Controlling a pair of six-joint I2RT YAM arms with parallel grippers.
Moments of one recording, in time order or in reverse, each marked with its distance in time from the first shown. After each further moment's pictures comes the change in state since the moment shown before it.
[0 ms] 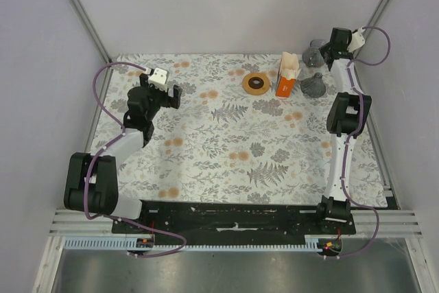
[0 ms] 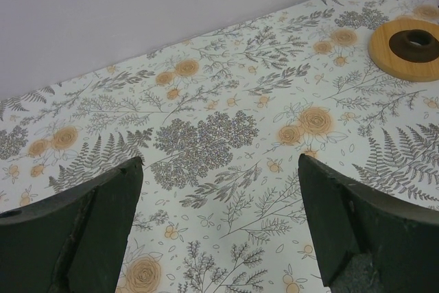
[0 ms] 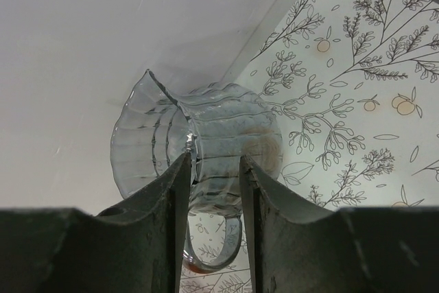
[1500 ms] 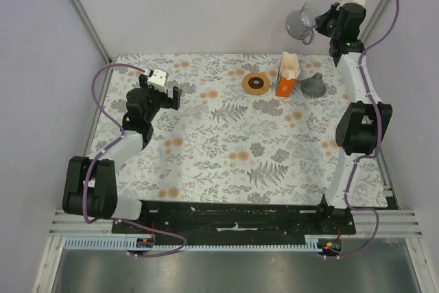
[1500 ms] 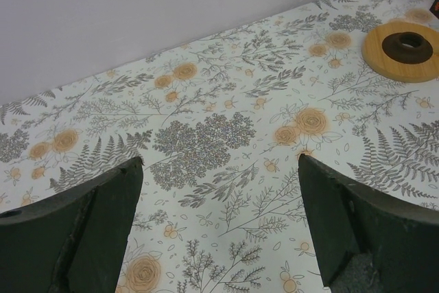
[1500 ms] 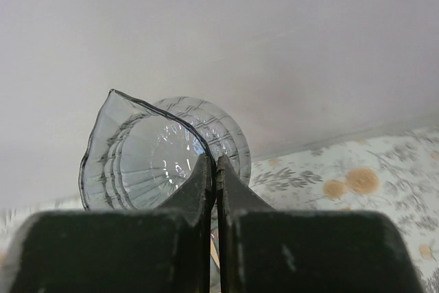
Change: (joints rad) left arm 0.000 -0.031 -0.020 0.003 0.004 0.005; right arm 0.059 -0.510 -0.406 0.277 -0.297 -0.358
